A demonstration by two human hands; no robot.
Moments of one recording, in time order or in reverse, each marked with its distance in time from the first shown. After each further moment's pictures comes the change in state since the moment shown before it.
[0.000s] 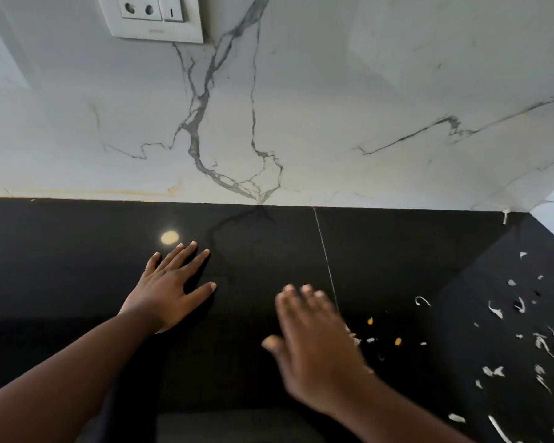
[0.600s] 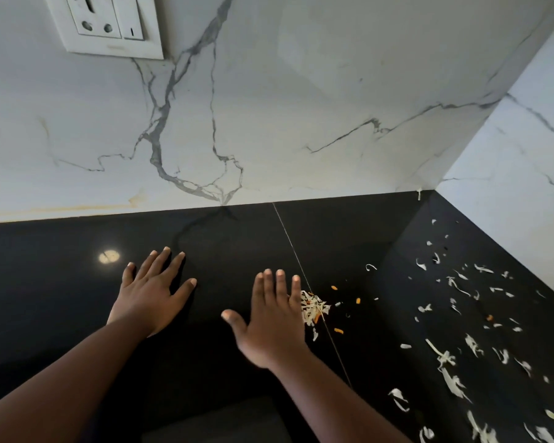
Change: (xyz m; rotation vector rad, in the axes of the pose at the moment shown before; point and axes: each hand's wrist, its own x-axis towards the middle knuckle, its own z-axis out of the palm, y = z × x) left_hand -0.002 0.002 0.001 -0.005 0.069 0.032; right_hand 0.026 -0.053 0.014 -0.072 -0.247 0.481
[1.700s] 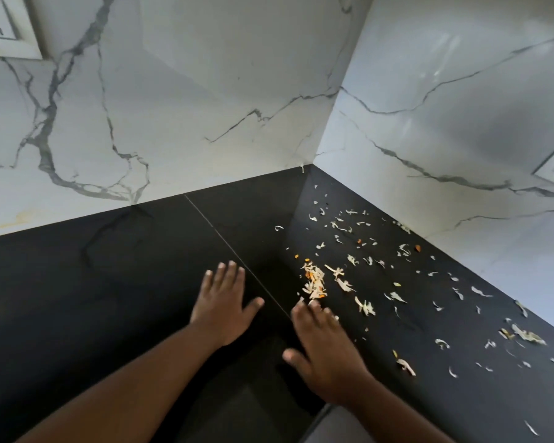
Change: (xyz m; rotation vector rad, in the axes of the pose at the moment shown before) left_hand -0.084 0.159 0.032 0.001 -0.169 0.608; right_hand -0.214 0.072 0.006 -0.047 0.089 0.195
